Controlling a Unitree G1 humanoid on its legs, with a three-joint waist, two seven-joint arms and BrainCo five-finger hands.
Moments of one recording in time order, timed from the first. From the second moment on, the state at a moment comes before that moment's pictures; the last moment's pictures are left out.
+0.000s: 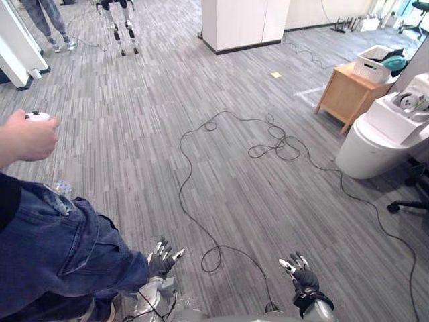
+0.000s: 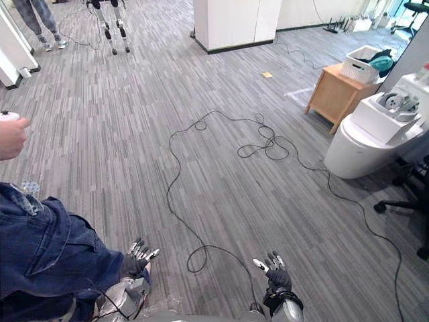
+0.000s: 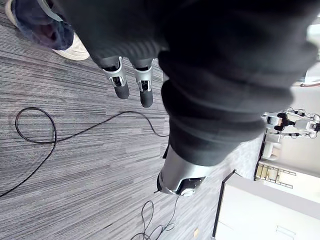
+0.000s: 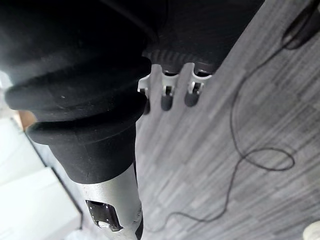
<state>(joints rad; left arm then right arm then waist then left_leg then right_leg) 0.27 0.04 -0.01 0.44 -0.40 -0.14 0.05 0.23 -0.04 -0.07 0.58 0.51 -0.11 0.07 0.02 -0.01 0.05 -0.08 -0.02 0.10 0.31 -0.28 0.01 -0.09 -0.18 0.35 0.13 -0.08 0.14</state>
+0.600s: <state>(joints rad) 0.24 0.04 -0.06 0.50 -0.38 -0.14 0.02 0.20 -0.06 -0.09 0.68 0.50 -0.11 0.09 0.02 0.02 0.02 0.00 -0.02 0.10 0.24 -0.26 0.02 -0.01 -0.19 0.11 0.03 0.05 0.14</state>
